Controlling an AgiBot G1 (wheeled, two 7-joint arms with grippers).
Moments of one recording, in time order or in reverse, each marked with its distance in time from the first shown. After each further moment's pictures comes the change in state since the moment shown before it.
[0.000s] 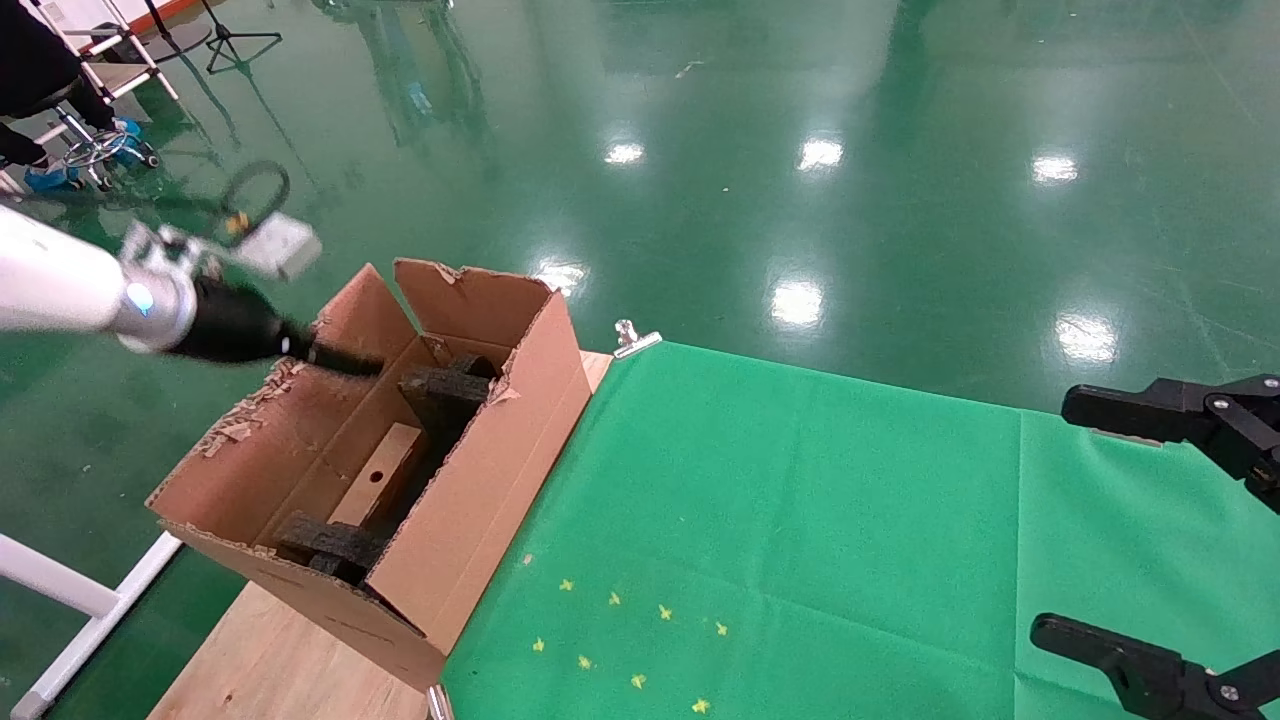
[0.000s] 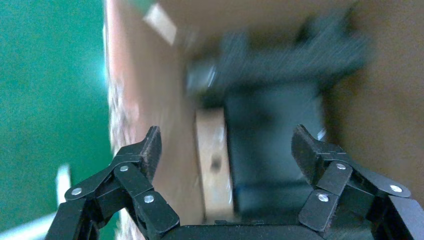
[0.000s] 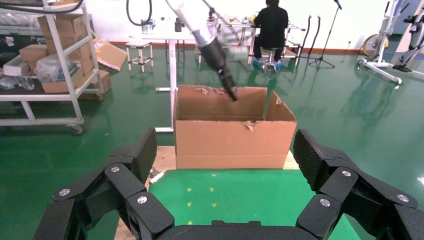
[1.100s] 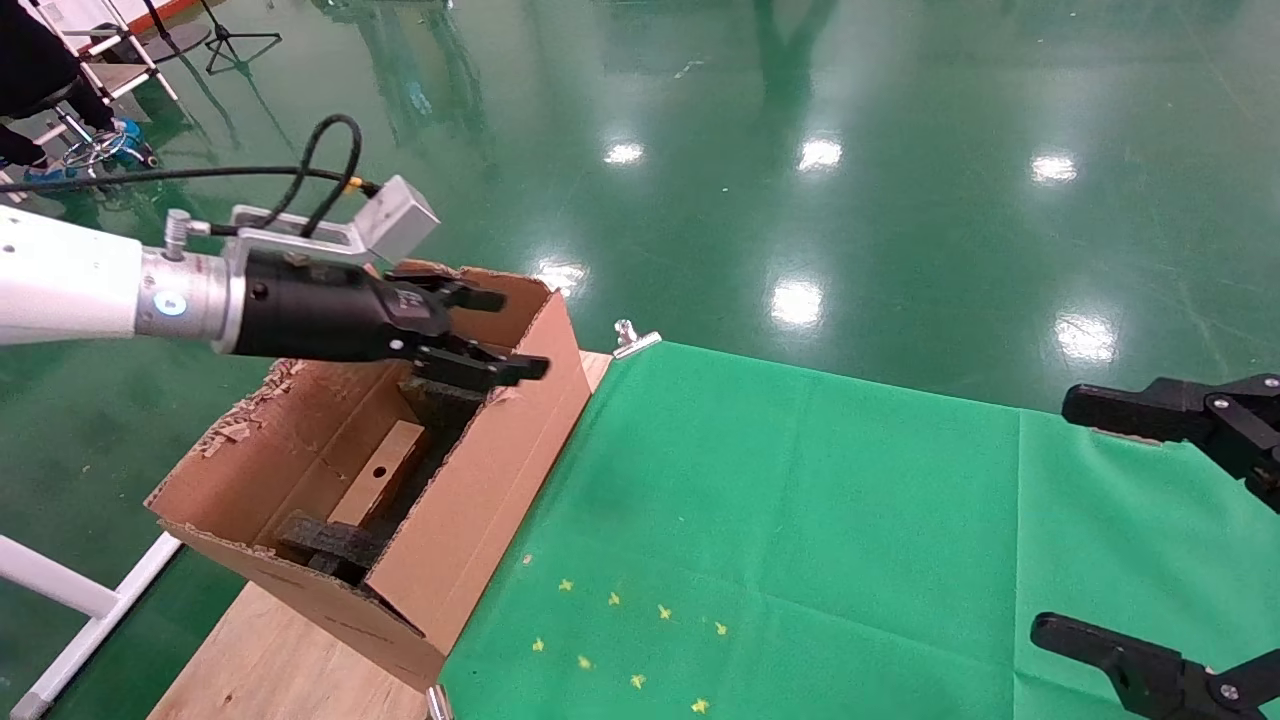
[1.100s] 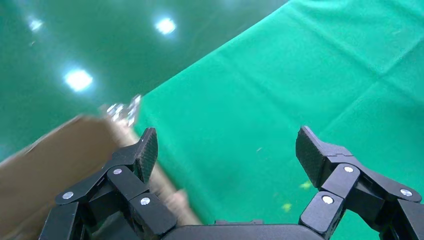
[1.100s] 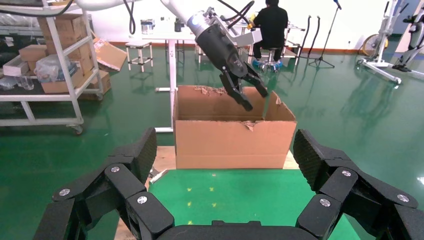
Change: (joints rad) left arm 0.212 -0.146 -0.331 -0.516 -0.273 0.218 0.179; right arm 0.000 0.000 0.000 0.000 0.001 0.000 0.000
